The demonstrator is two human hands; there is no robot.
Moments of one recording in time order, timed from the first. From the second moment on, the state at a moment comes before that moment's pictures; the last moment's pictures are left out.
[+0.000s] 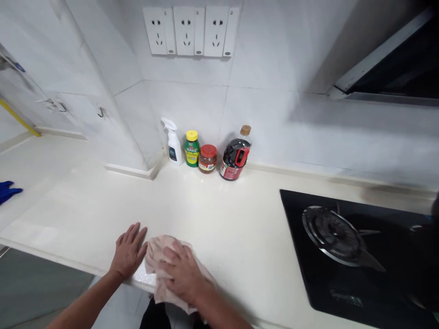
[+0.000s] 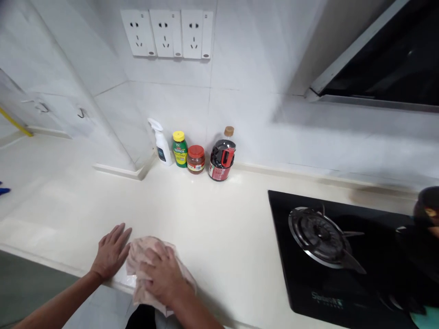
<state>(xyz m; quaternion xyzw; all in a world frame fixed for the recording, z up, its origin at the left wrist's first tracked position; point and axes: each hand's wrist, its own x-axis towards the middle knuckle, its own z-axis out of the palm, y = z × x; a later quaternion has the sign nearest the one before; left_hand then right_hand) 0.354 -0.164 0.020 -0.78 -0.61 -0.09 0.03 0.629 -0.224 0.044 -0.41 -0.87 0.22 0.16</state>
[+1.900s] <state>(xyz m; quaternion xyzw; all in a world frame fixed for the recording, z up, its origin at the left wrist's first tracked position) 0.363 -0.191 0.070 -0.75 -0.38 -0.04 -0.54 0.525 -0.302 0.052 -0.74 -0.47 0.36 0.33</state>
